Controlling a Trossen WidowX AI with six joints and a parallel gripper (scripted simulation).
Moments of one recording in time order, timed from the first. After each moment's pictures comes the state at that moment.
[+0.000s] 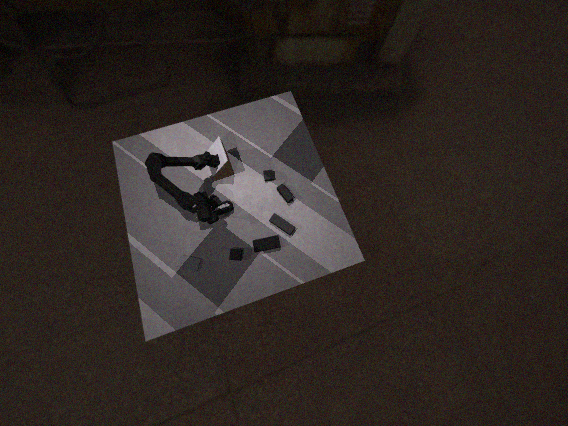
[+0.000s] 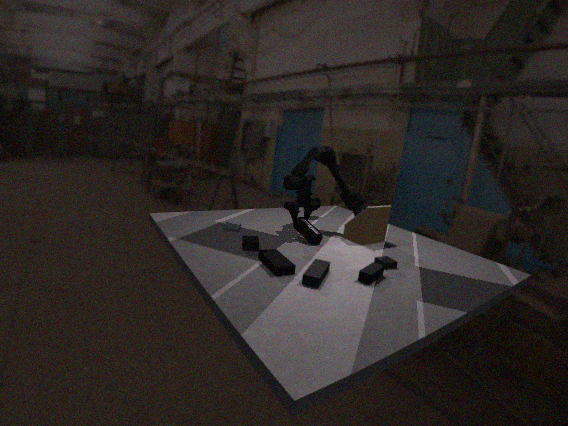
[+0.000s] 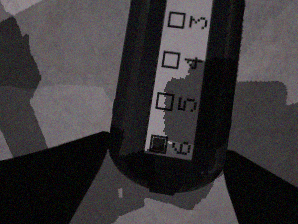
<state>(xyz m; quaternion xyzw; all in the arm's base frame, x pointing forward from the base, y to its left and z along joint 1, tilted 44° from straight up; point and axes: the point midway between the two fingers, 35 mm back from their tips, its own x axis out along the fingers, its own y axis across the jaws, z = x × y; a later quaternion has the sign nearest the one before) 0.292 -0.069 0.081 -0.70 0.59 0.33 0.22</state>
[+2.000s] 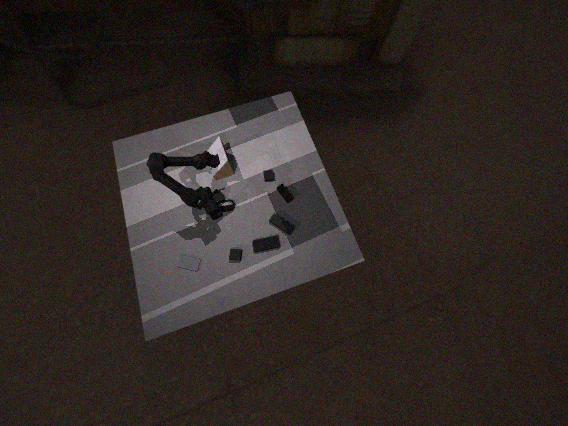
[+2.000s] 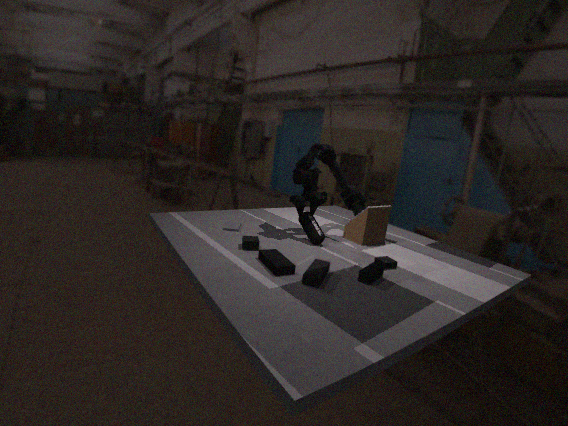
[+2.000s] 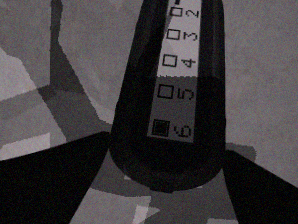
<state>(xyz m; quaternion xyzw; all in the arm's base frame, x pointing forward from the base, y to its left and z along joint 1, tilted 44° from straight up) 0.283 -0.022 0.083 -0.71 0.59 0.32 0.21</state>
